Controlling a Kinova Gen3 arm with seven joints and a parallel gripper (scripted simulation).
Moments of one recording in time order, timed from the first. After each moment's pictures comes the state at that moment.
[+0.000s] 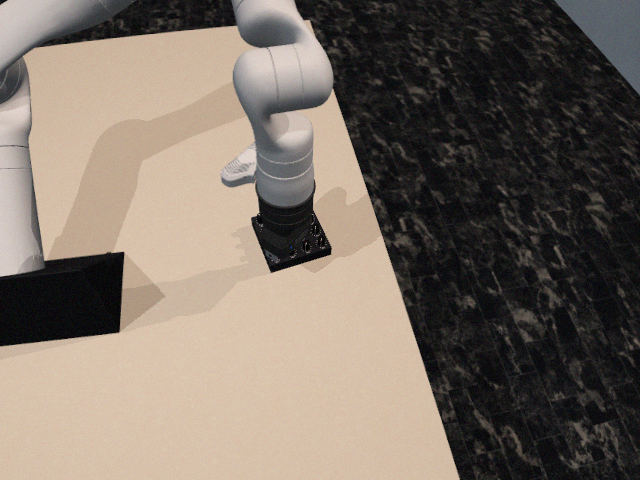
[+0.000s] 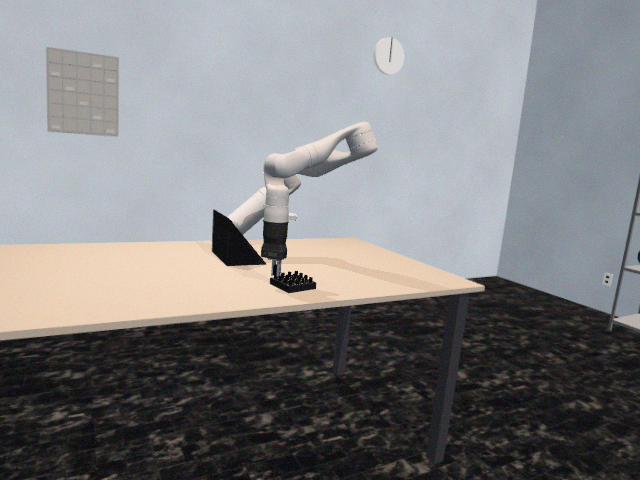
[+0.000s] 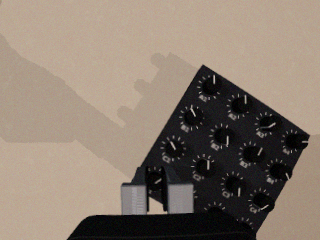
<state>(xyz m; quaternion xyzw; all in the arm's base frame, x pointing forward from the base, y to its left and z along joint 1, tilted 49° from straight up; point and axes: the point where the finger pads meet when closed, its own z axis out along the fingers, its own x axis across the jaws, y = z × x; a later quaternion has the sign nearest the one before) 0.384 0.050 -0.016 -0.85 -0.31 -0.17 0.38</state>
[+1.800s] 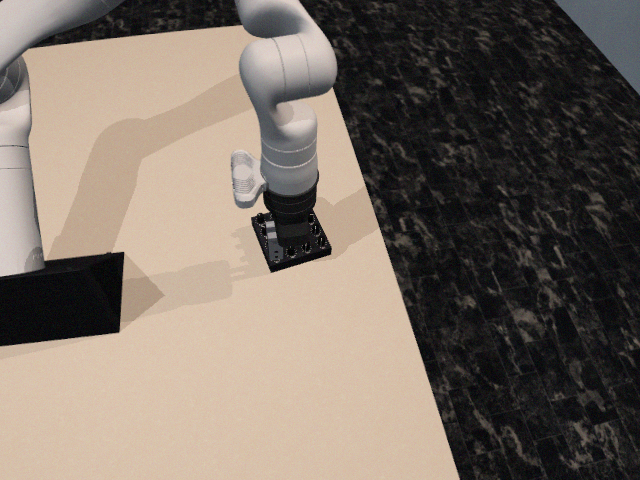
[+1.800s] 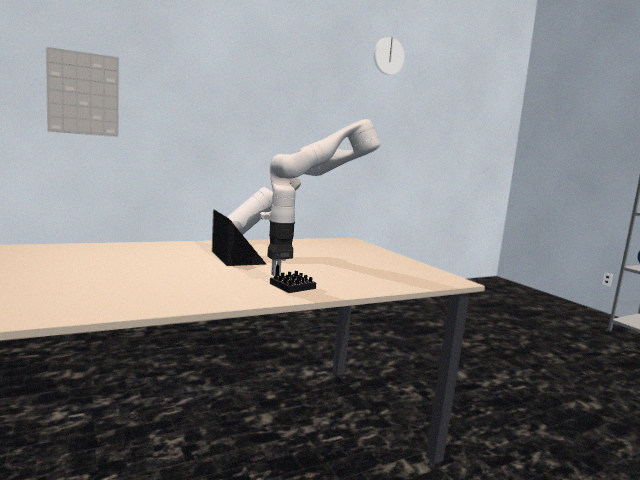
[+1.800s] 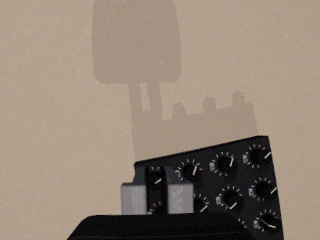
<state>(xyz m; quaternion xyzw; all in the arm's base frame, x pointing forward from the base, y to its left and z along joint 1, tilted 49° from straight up) 0.384 0.049 -0.016 -0.66 -0.63 -0.31 0.28</state>
